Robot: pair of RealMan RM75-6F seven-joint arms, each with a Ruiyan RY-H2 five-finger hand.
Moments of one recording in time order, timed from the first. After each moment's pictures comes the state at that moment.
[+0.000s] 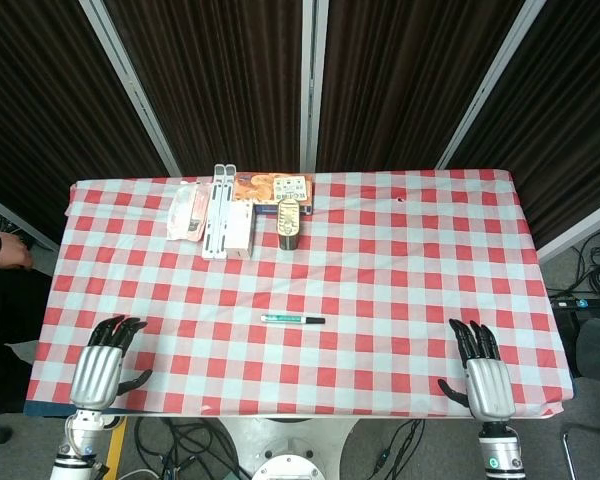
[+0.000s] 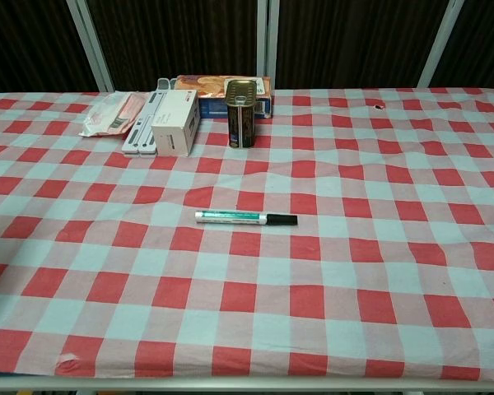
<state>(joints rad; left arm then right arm) -0.07 -1.57 0.01 -1.48 1.58 1.53 0.22 0.01 -1.57 0.00 -1.45 -1.58 1.52 -0.14</state>
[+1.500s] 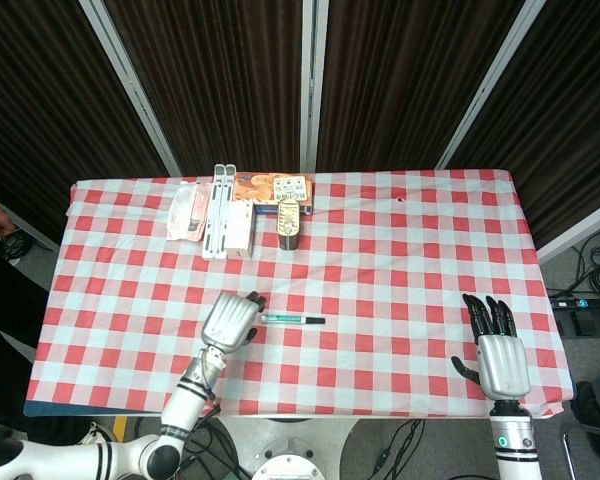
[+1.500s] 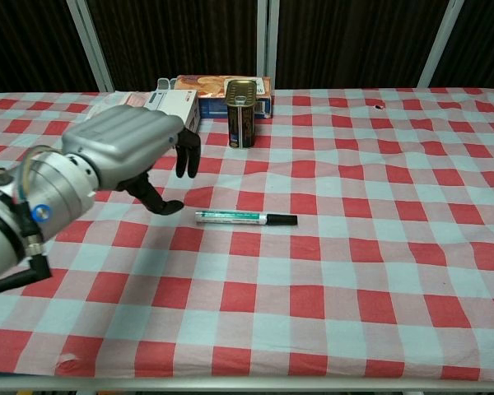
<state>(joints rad) -0.55 -1.86 -0.27 -1.64 1.12 1.10 0.99 0.08 -1.45 0.09 -1.65 -1.49 1.48 -0.32</state>
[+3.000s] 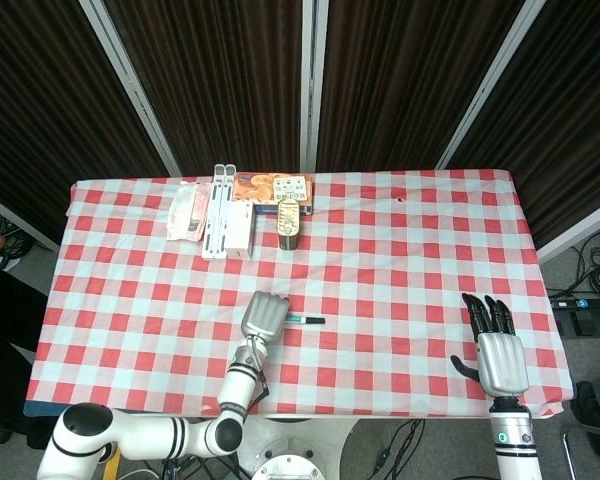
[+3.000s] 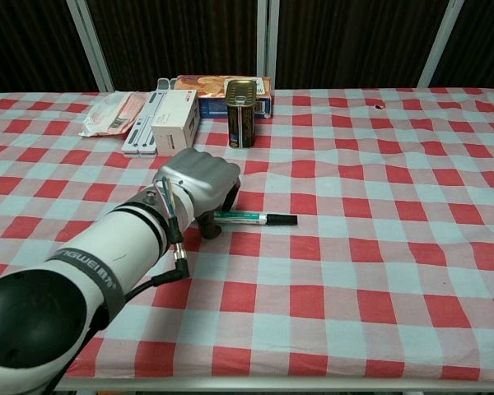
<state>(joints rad) -0.88 -2.10 -0.30 -1.32 0.67 1.15 1.18 0.10 -1.46 0.08 -1.62 -1.46 1.47 -0.28</state>
